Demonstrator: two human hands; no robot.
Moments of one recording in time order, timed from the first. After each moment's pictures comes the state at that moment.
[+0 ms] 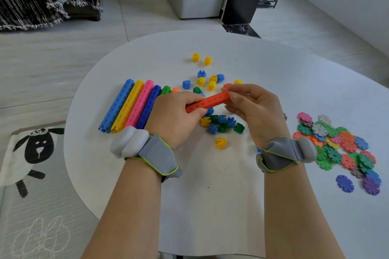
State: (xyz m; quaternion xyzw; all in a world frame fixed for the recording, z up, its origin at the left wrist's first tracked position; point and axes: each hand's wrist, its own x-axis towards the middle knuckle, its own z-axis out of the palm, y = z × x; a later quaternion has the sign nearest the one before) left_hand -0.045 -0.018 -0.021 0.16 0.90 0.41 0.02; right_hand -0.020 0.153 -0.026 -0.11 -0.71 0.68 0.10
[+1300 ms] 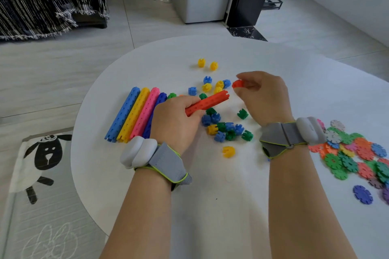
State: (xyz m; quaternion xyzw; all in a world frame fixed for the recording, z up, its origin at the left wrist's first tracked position) left_hand -0.052 -0.017 -0.026 0.10 0.91 0.41 -0.01; right_hand -0.058 0.156 -0.008 -0.17 -0.91 0.36 0.13
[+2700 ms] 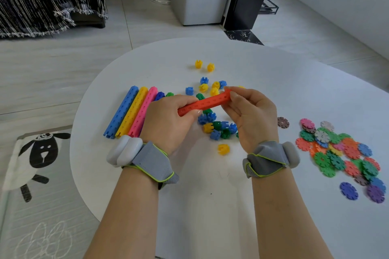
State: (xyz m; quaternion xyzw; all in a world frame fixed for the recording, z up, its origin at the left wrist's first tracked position) left_hand -0.045 -0.028 -0.021 0.12 0.90 0.43 -0.02; right_hand -0.027 0.128 -0.023 -0.21 -0.59 0.76 0.16
